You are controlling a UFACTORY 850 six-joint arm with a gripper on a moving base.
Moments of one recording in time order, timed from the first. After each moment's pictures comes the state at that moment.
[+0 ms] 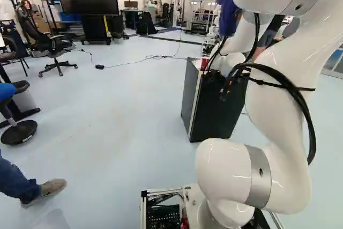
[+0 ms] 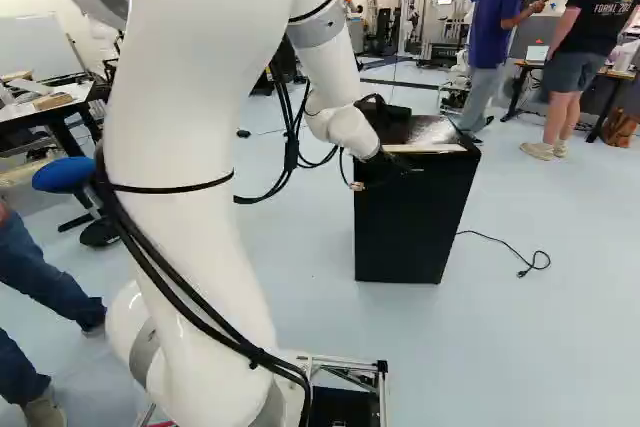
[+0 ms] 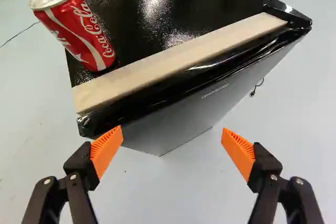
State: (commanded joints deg) arm -23.3 -18.9 -49.6 2.9 16.8 0.0
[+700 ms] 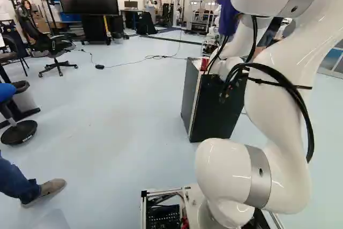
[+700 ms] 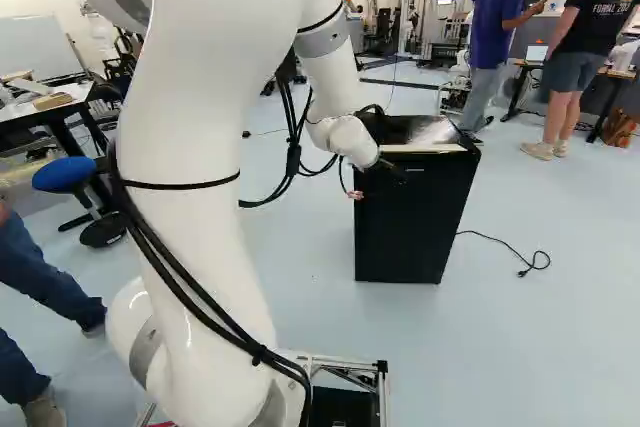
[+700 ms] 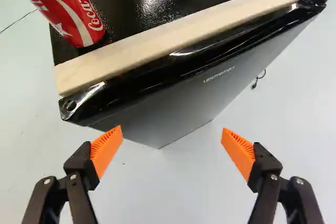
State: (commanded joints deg) arm -23.4 -20.4 -48.5 2.8 16.9 0.0
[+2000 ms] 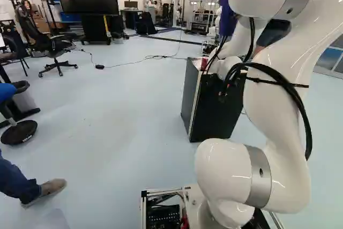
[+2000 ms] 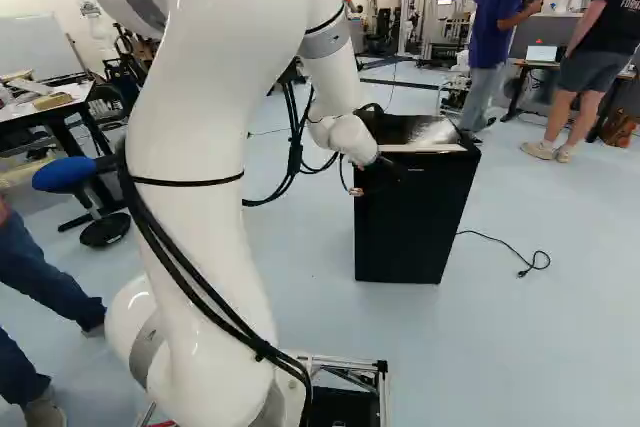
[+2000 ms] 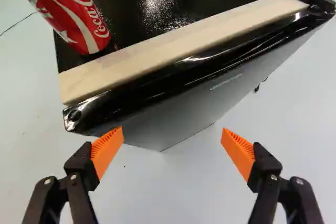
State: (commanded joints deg) arm -22.9 -21.0 -49.2 2.8 16.9 0.0
